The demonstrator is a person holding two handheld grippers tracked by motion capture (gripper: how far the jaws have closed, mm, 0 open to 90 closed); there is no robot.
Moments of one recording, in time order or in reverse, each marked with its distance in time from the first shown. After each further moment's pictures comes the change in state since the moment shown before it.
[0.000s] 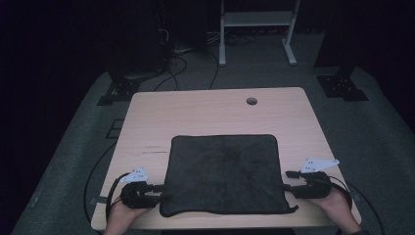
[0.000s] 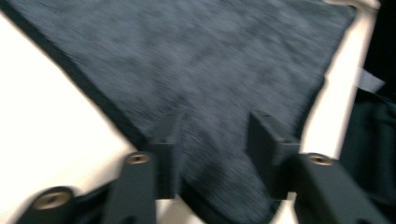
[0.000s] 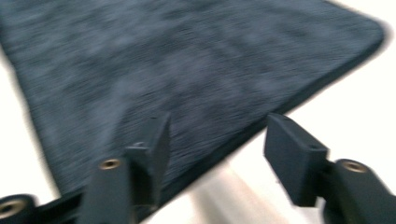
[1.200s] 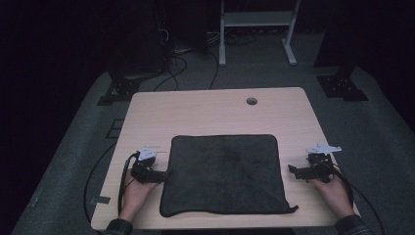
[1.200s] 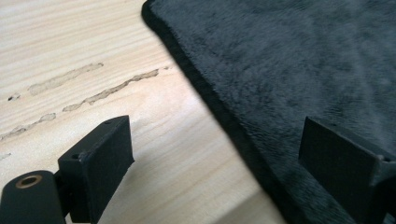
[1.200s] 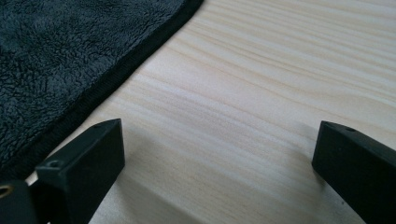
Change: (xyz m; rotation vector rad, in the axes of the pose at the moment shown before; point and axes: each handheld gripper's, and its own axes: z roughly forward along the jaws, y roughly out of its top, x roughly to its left) left arm 0.049 0.028 0.044 0.002 0.396 -0.055; right arm -0.066 -0.013 0.023 0.039 -0.343 0.224
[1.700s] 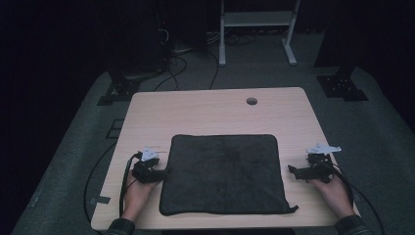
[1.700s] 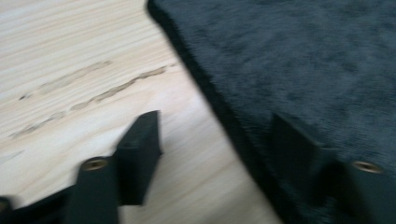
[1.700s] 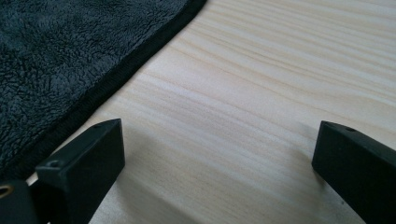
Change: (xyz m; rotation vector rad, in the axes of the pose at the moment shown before) left arm -0.006 0.001 -0.002 -0.002 0.021 0.036; right arm 0.001 0.000 0.000 0.000 0.006 -0.004
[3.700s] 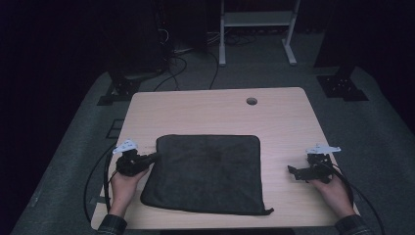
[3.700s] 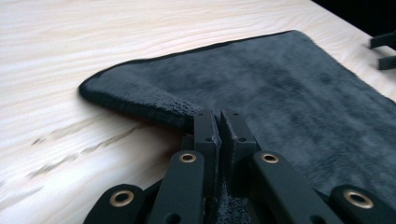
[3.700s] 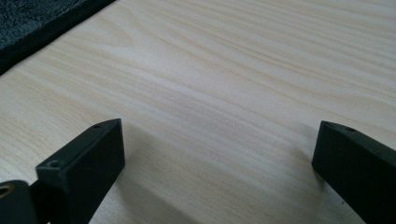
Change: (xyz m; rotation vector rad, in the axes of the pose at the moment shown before) left arm 0.034 0.015 -0.038 -0.196 -0.239 -0.115; right arm 0.001 0.000 0.000 0.000 0.009 -0.010
